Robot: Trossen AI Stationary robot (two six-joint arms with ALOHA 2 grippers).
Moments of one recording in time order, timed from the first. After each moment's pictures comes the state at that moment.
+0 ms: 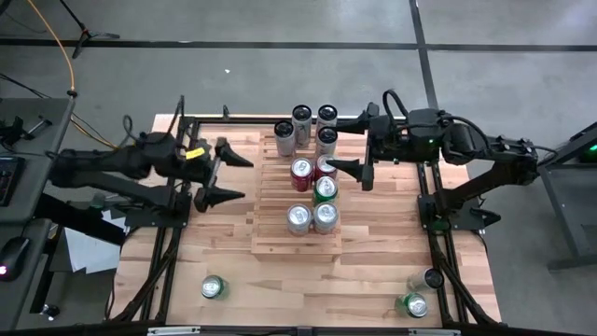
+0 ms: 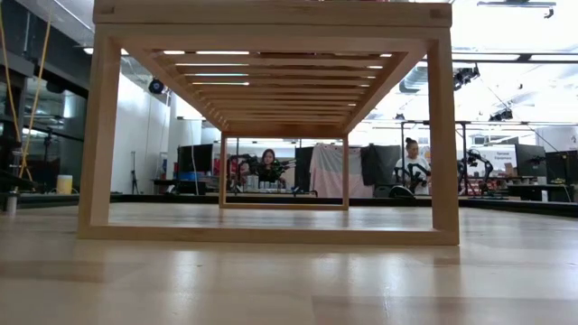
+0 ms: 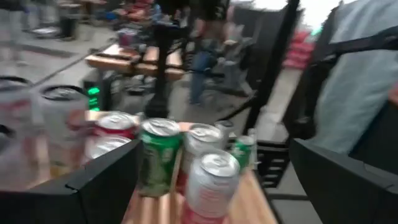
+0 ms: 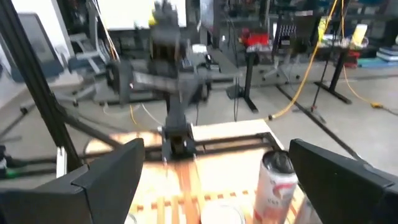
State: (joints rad) left arm -0.06 0.81 0.96 -0.19 0.07 -0.20; right arm 0.07 1.28 1.62 -0.50 0.21 0.04
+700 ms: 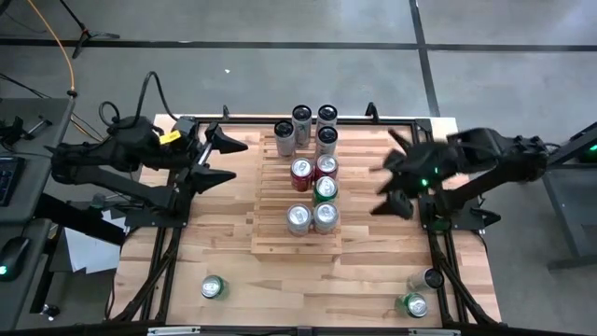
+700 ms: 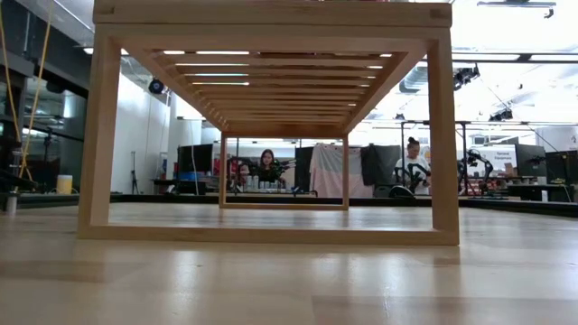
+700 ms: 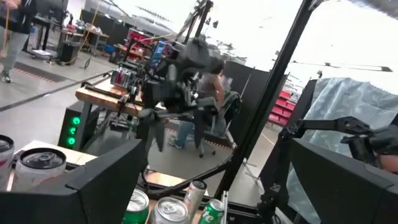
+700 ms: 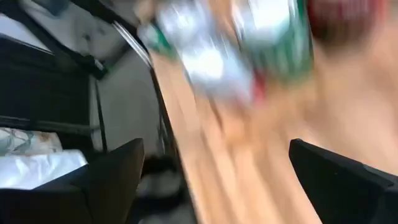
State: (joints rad) left arm -0.10 0.90 1.19 -0.14 -0.01 -0.36; right arm 0.22 1.19 1.62 -1.18 -0.08 0.82
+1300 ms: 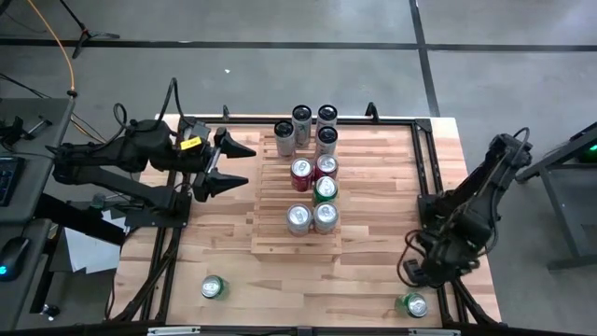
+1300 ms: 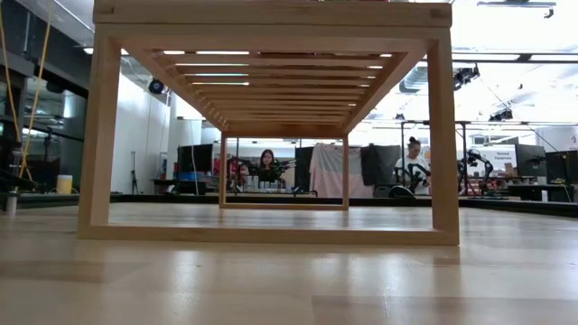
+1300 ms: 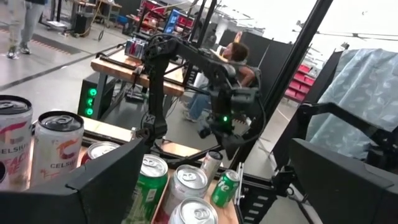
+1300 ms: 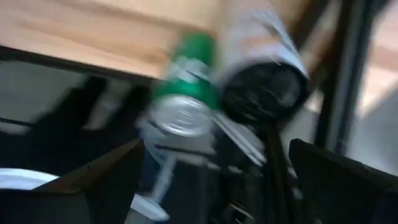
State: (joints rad) left arm -0.08 0.93 1.19 -0.25 -0.01 -0.36; right arm 0.89 1.20 1.14 -1.10 -0.33 2.30
